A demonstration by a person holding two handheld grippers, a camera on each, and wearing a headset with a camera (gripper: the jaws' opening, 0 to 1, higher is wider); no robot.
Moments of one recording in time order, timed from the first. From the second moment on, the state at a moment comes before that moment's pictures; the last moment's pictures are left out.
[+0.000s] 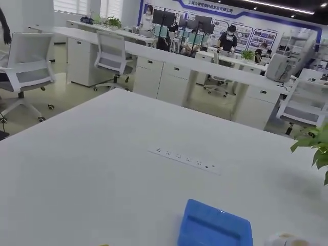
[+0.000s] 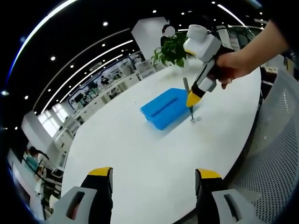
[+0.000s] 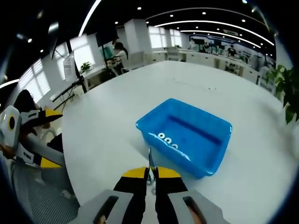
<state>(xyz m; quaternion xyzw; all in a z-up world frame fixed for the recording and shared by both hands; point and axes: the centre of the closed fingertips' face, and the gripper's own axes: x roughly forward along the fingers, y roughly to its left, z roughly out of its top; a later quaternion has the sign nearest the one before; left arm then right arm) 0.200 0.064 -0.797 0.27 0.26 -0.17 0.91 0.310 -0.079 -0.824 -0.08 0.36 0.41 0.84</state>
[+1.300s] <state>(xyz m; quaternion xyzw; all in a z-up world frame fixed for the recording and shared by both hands) 0.201 0.069 -0.794 0.27 0.26 -0.16 0.91 0.371 -0.090 -0.773 -0.08 0.29 0.35 0.89</state>
